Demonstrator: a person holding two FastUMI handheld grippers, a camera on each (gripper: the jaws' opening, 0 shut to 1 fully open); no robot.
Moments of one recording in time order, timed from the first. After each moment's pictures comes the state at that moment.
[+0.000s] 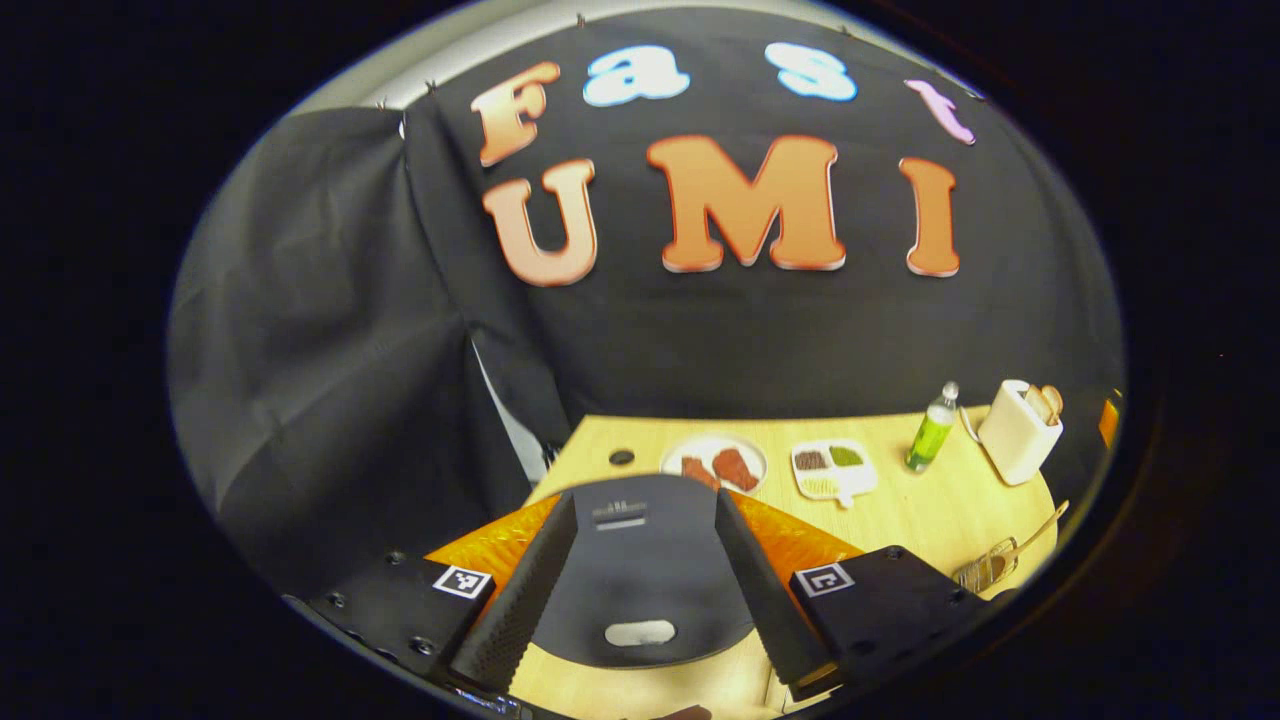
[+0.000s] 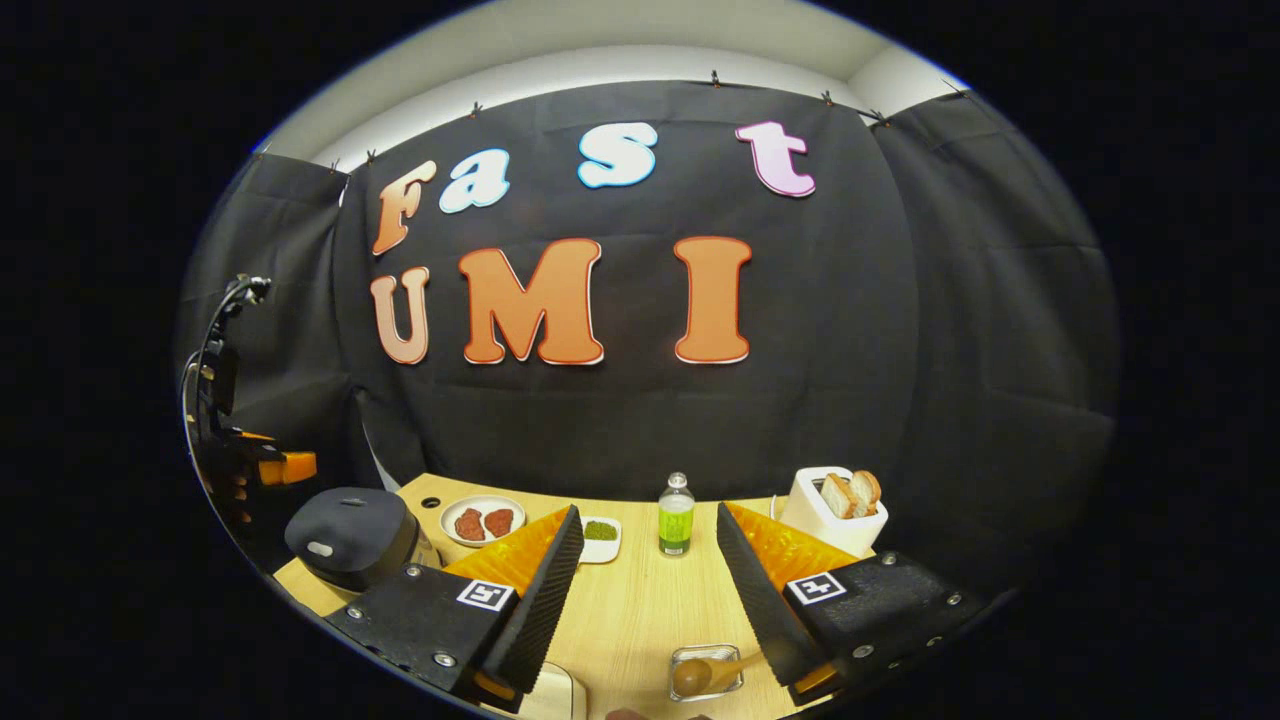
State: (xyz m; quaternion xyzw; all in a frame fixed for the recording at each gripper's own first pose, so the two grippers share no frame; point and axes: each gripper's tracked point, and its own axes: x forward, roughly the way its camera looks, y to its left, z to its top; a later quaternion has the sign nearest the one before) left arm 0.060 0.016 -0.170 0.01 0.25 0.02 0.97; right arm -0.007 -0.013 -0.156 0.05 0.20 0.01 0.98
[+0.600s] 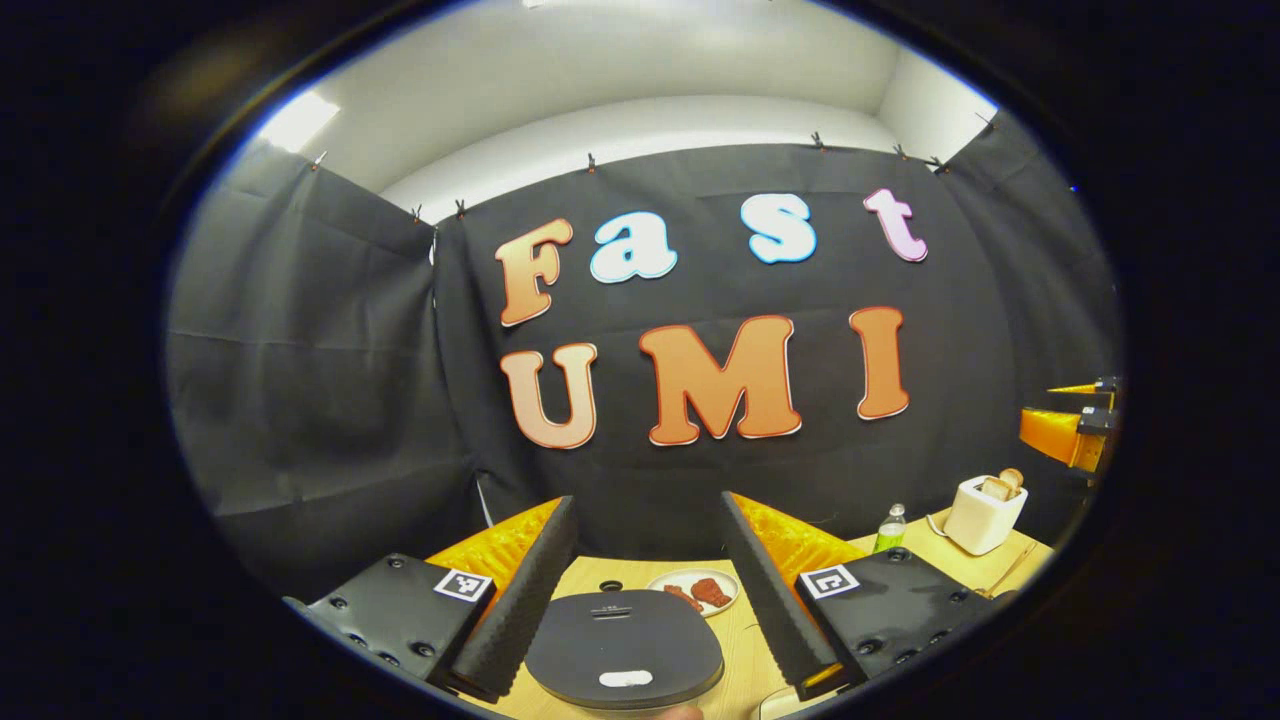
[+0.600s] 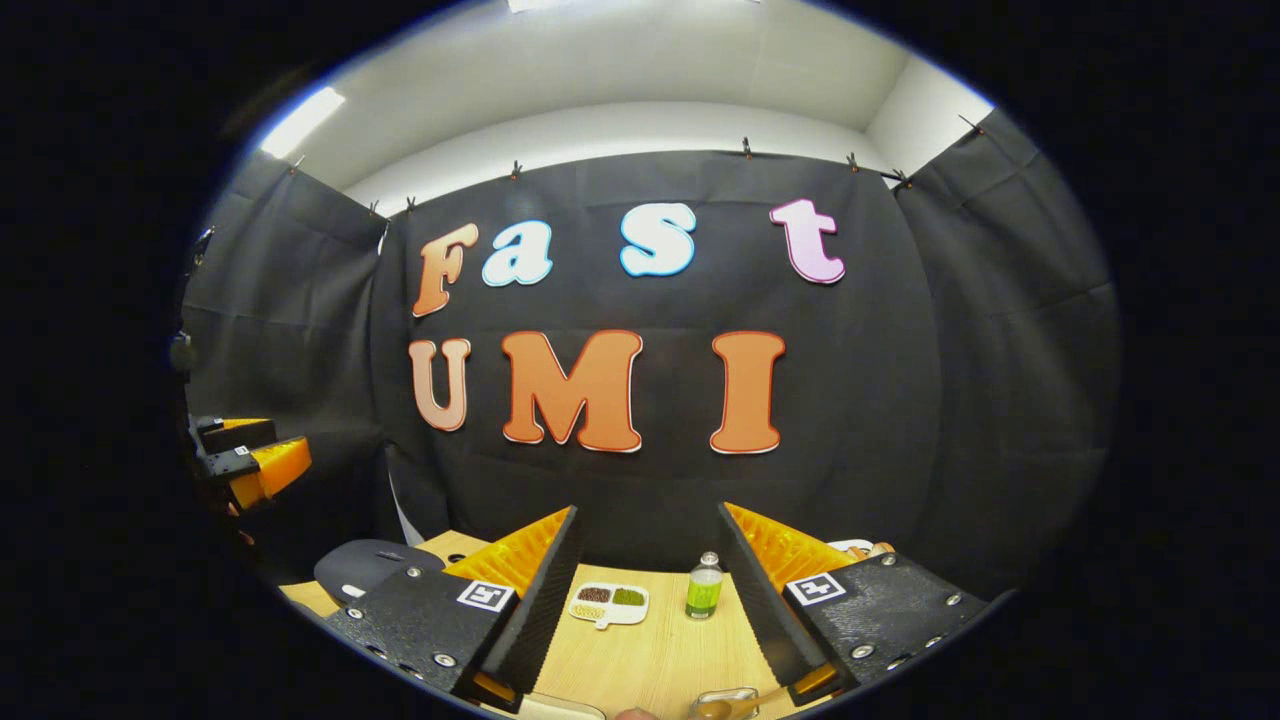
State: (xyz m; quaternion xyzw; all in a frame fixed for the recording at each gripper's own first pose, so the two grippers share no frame) left arm -0.001 -0.002 -0.045 0.00 0.04 -0.01 1.00; right arm -0.004 0.009 -0.078 0.04 0.07 0.04 1.00
